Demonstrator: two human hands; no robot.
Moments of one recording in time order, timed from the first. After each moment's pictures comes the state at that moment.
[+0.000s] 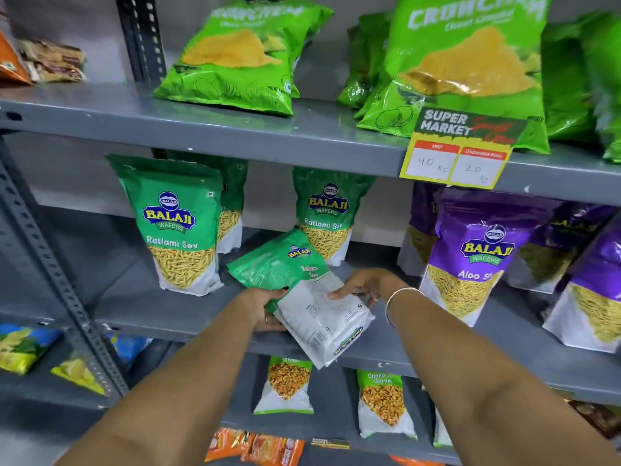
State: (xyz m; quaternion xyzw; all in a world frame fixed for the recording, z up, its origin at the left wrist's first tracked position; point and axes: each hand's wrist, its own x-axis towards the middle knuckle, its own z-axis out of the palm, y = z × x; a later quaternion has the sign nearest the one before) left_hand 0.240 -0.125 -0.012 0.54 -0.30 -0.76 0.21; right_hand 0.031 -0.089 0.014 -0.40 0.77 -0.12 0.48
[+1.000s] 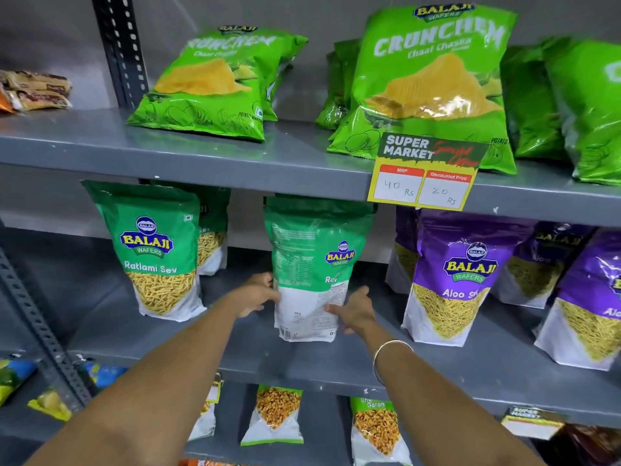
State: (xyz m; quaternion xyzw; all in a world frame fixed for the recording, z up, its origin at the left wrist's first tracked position) left_hand 0.210 -0.167 0.011 0.48 -0.64 -0.57 0.15; right_hand 0.032 -0.071 -0.014 -0.33 0.80 -0.39 0.32
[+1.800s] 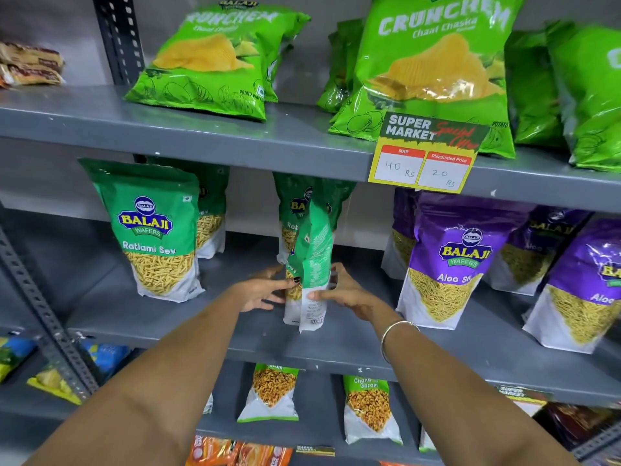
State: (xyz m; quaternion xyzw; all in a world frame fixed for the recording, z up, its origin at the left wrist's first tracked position) left_hand 0.206 -0.155 -0.009 0.45 -0.60 -0.65 0.10; right_hand 0.036 -0.061 0.002 -0.47 0.68 -0.36 0.43
